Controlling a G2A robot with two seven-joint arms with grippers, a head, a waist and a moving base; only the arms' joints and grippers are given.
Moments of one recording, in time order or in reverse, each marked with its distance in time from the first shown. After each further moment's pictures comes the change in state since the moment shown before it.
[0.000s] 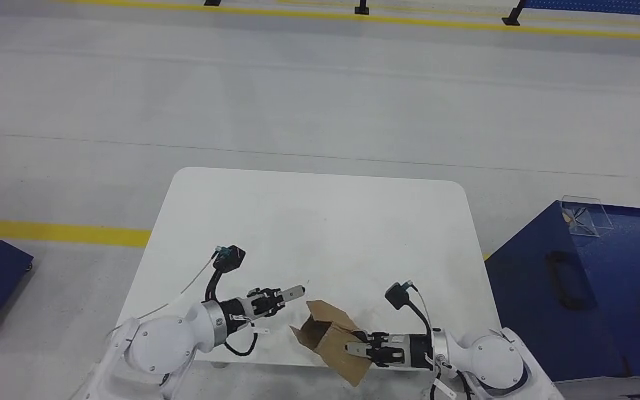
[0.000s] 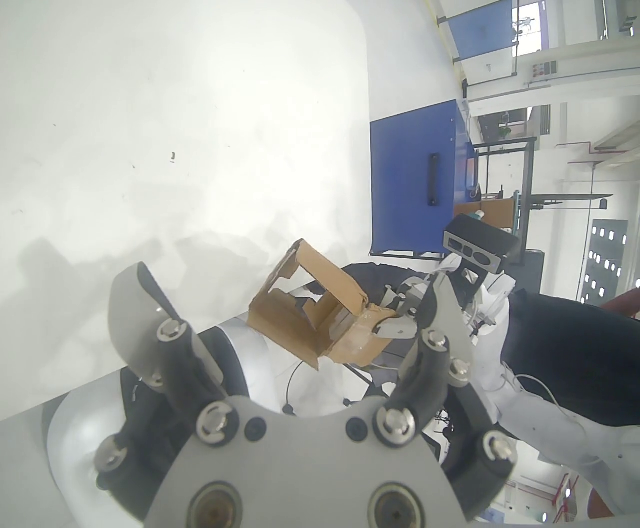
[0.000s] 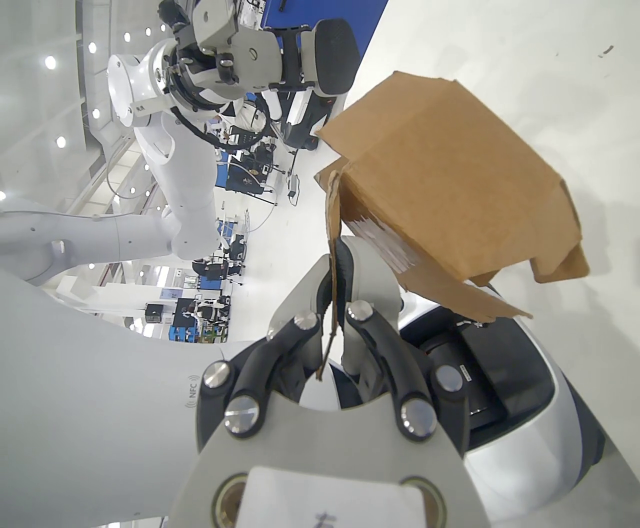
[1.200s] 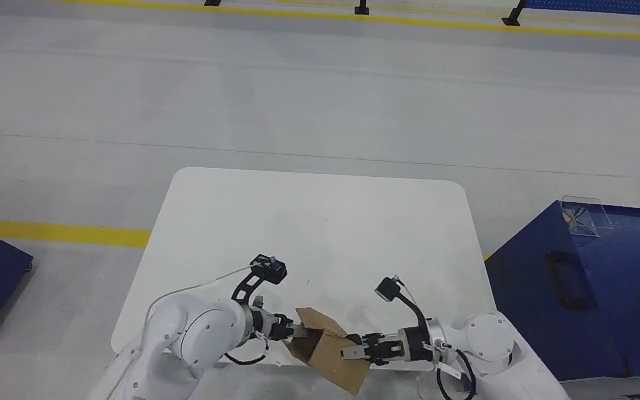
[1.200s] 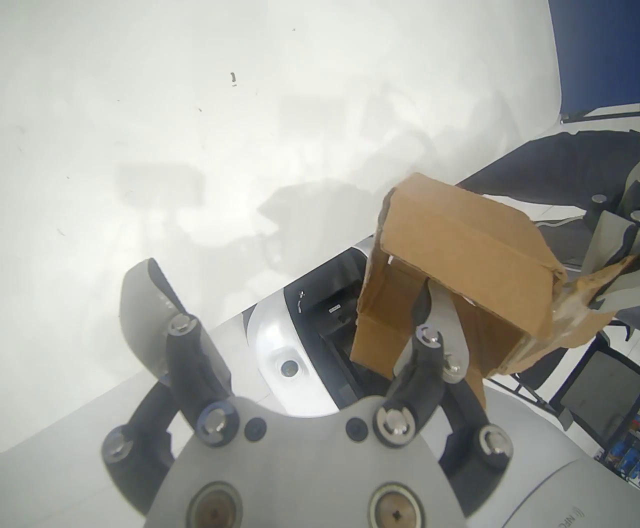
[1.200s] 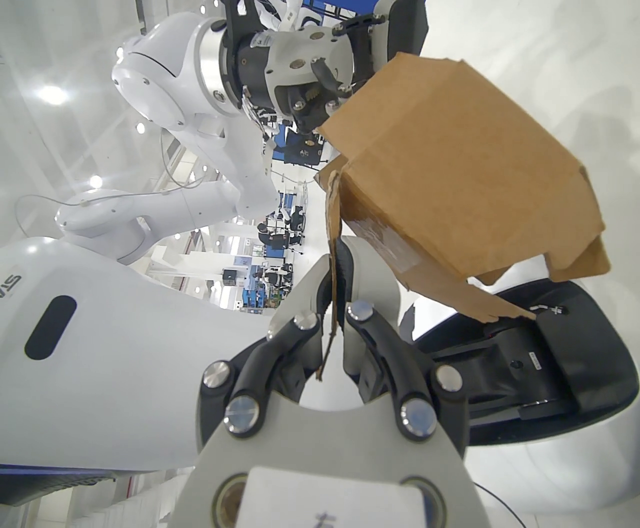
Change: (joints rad) left arm -0.229 0.024 0.255 0.020 0.495 -0.088 -0.443; right arm 0.149 0.007 -0.099 0.120 0.256 0.067 0.185
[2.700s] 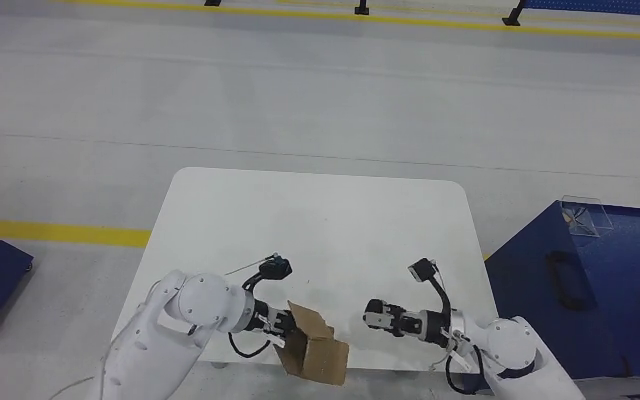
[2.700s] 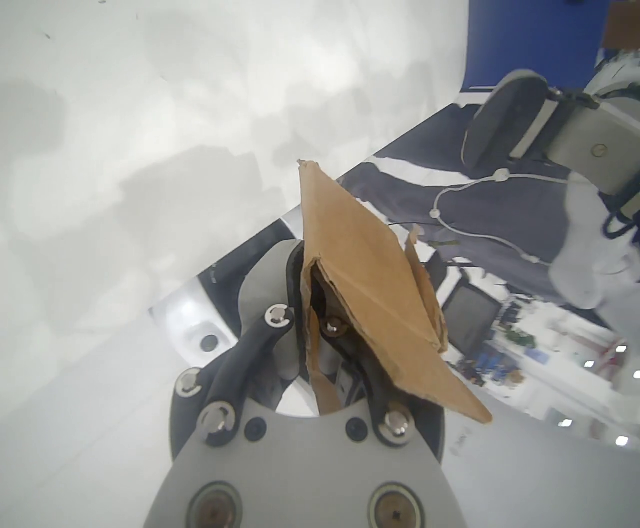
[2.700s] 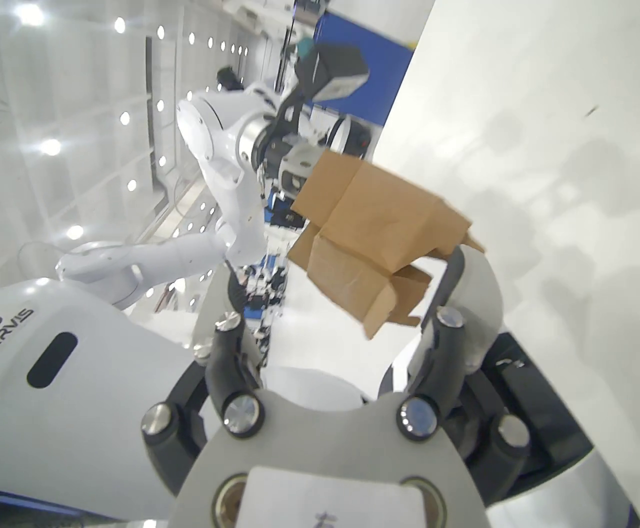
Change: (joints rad) left arm -0.130 -0.026 0.010 0.281 -0.498 0.087 -0.019; right arm -0.113 0.029 0.160 -0.019 -0.035 -0.118 -0.300
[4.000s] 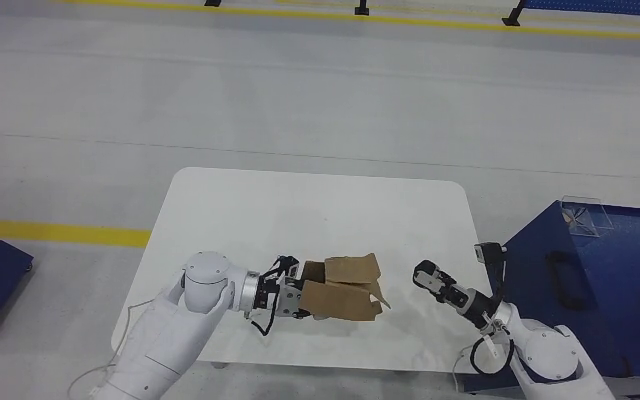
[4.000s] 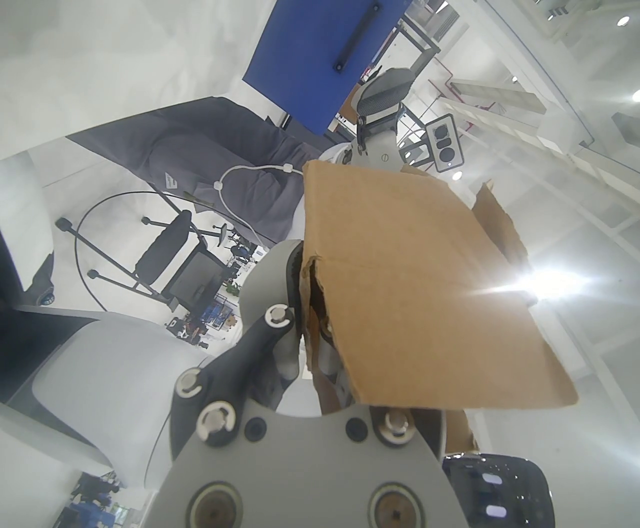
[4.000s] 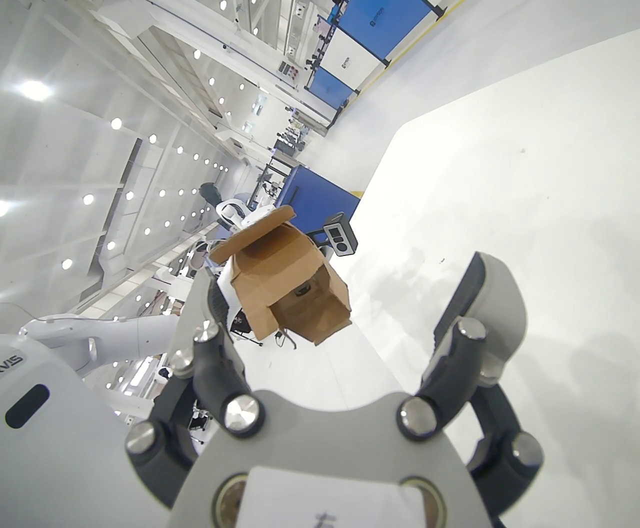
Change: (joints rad) left arm -0.102 -0.095 0.044 0.362 -0.775 0.243 0.135; right arm -0.058 0.007 0.172 0.030 -0.074 -0.120 -0.238
